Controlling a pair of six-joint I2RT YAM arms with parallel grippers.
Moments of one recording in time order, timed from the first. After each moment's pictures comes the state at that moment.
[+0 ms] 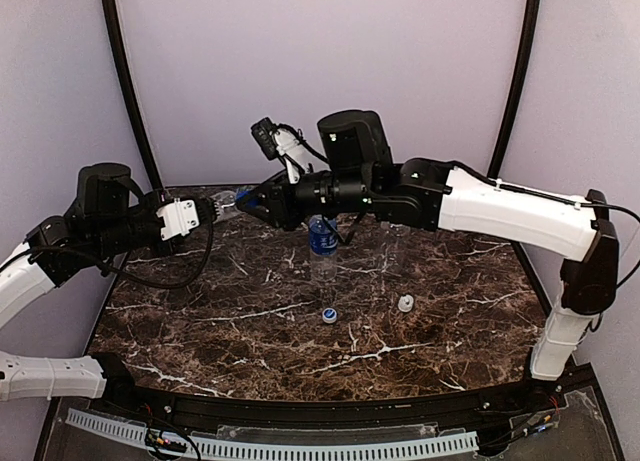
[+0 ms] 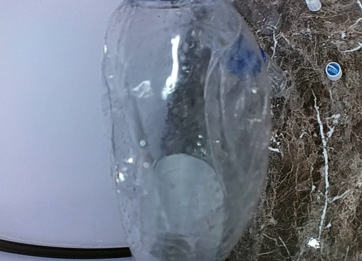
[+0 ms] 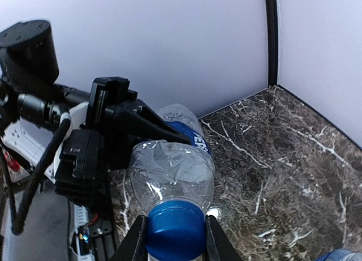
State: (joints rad) left arm -0.66 0.87 0.96 -0.50 -0.09 1.00; right arm 1.13 1.77 1.73 -0.22 -0.18 0.25
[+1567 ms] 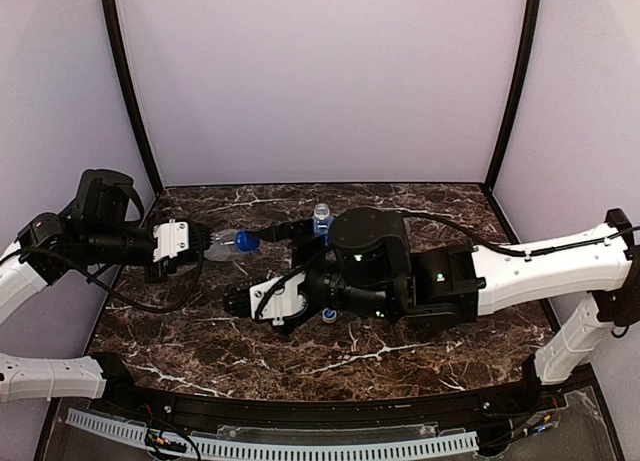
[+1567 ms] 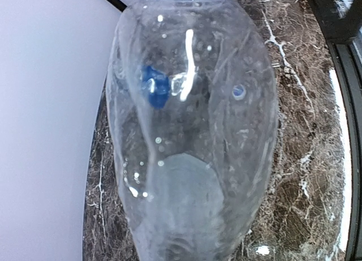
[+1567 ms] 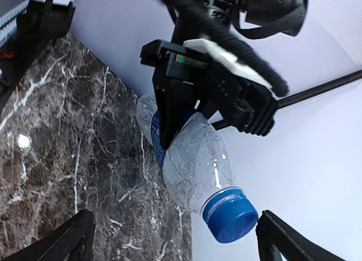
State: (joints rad) left arm -0.66 0.85 1.01 -0.80 0.22 0.91; right arm 1.44 1.59 1.29 0.07 0.33 -1.10
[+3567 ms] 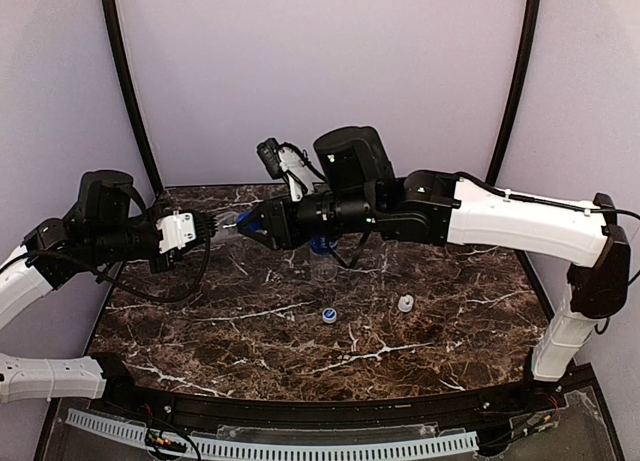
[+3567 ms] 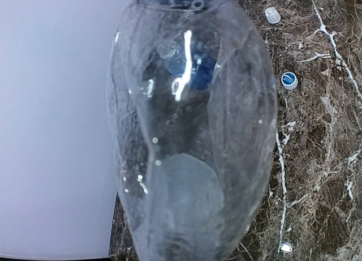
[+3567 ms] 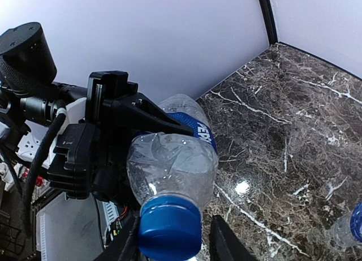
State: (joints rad) left arm -0.66 0.85 0.95 -0.63 0.06 0.92; right arm 1.18 1.73 1.65 -0.28 -0.12 0.43
